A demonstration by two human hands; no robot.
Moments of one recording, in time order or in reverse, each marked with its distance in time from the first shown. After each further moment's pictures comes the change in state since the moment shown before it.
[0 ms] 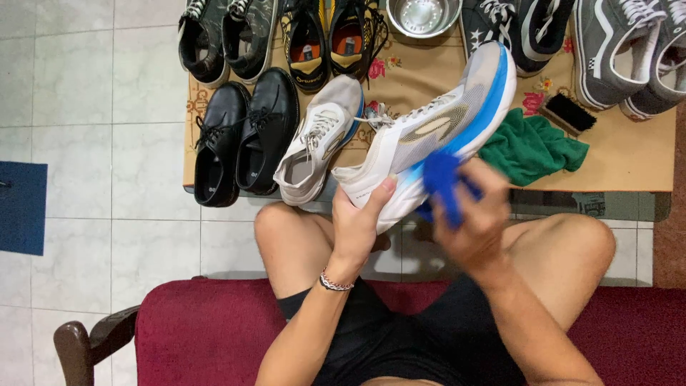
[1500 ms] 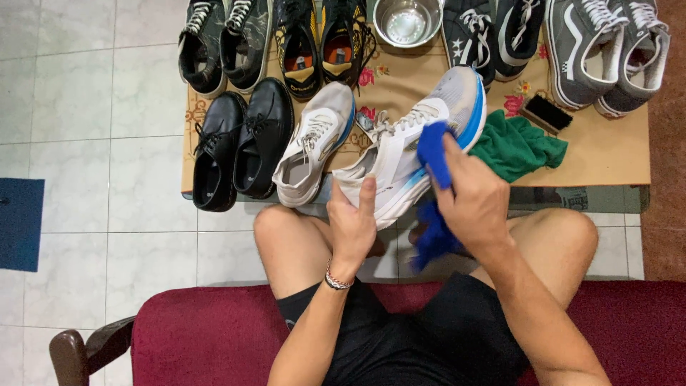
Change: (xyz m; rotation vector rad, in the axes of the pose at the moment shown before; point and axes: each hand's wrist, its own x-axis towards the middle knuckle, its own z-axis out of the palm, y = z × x) left_hand -0.006 -0.019 -0.010 0.304 0.027 0.324; right_hand 0.016 0.025 -0.009 -0.143 -0.191 0.036
